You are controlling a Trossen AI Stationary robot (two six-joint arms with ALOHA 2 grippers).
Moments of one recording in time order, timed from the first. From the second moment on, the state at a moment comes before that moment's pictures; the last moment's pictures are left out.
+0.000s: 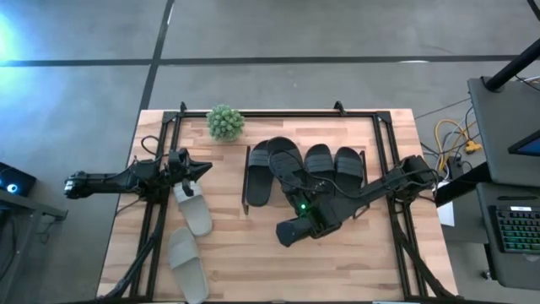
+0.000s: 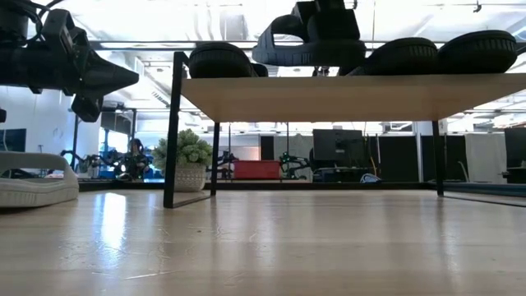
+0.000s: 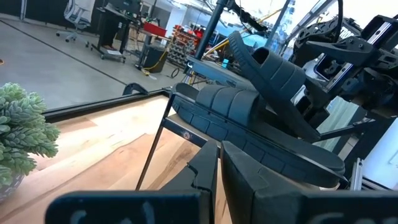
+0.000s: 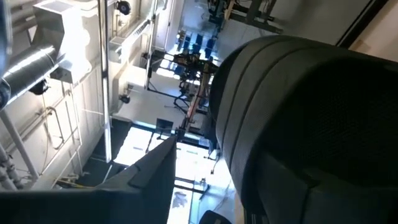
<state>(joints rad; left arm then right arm) 0.00 0.05 0.03 0.02 -0.31 -0.39 0.41 1.89 1.53 -0.52 1.57 2.21</state>
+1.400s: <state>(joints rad) 0.00 0.05 0.03 0.02 -0.31 -0.39 0.36 1.81 1.53 -0.54 1.31 2.28</state>
